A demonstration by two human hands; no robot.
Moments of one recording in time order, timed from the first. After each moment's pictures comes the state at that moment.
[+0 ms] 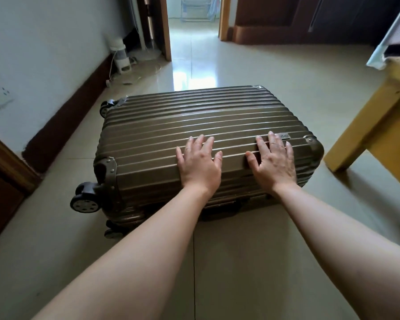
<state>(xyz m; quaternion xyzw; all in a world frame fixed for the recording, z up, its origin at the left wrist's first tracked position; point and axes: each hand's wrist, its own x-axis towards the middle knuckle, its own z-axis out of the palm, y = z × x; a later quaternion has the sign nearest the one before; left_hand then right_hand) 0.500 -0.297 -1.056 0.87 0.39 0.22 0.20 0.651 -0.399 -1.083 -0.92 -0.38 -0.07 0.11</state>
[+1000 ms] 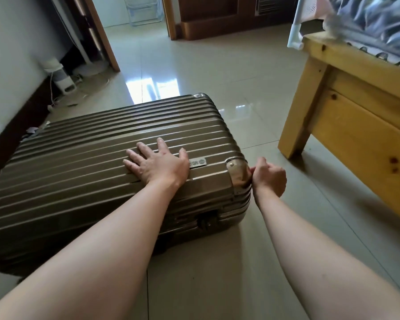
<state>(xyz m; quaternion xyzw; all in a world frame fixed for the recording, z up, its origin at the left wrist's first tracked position) 0.629 -0.326 -1.044 0.85 0.52 0.01 0.06 0.745 -0.476 -1.121 -0.81 0.12 0.02 0.57</state>
